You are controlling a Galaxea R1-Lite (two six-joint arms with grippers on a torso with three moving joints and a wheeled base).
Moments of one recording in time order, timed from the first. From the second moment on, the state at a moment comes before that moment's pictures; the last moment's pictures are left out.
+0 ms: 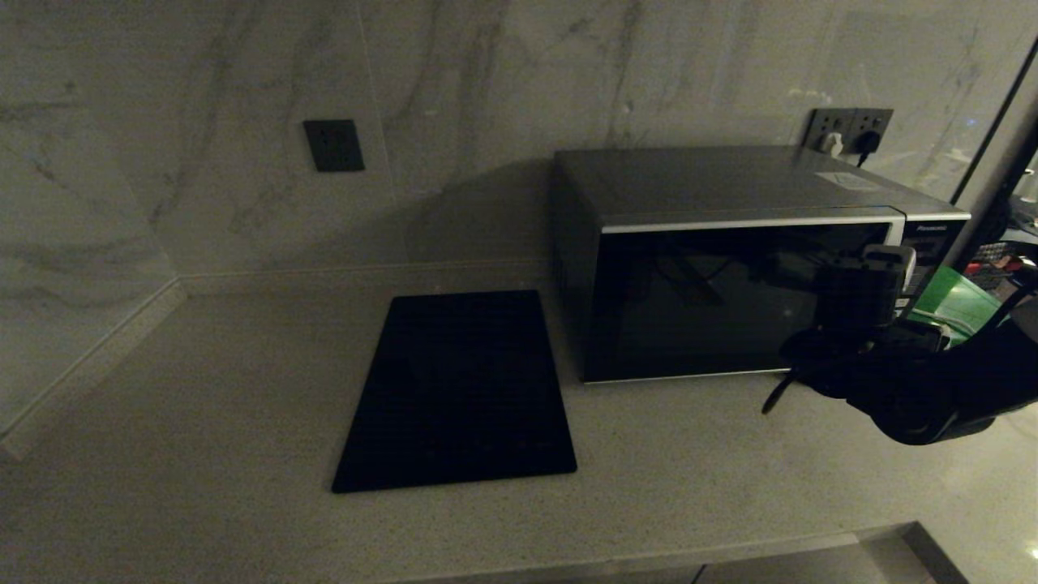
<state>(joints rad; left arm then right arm) 0.00 0.00 0.00 -0.01 0.03 -0.07 0.15 2.03 -0.96 -0.87 -1.10 0.03</state>
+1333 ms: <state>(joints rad) 0.00 0.00 0.00 -0.01 0.03 -0.07 0.12 2.11 -1.06 -0.86 -1.11 -0.01</state>
